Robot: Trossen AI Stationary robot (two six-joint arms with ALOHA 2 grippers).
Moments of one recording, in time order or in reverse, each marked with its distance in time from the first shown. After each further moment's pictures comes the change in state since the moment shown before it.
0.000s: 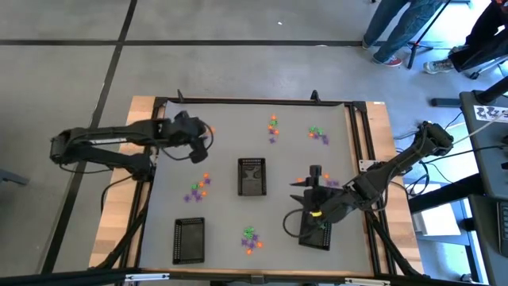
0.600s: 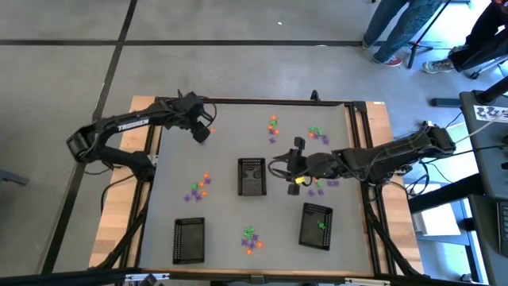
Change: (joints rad) left arm 0.454 0.288 0.000 0.058 0.176 0.003; right arm -0.375 0.000 -0.039 0.315 -0.322 -0.109
